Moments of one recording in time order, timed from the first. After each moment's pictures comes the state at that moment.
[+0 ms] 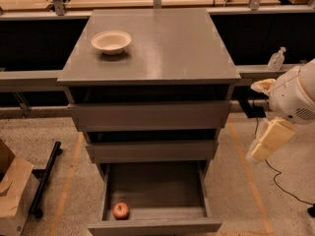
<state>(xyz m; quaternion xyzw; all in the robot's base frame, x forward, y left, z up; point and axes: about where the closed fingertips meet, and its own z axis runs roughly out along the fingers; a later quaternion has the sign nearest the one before) 0.453 -0.213 0.880 -0.58 0.78 0.04 0.23</state>
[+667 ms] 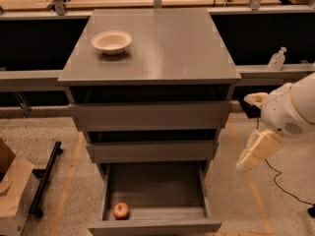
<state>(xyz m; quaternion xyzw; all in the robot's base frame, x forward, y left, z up) 0.454 -0.204 0.846 -0.57 0.78 0.07 0.25</state>
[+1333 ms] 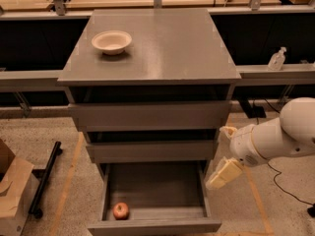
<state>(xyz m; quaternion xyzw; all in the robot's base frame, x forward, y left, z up) 0.471 -0.168 0.717 -0.53 0.79 0.14 0.28</state>
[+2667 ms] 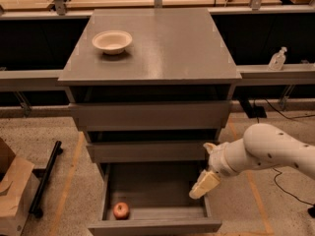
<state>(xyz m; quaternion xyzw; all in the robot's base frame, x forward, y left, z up) 0.495 -0.144 0.606 -0.53 0.79 0.15 0.26</state>
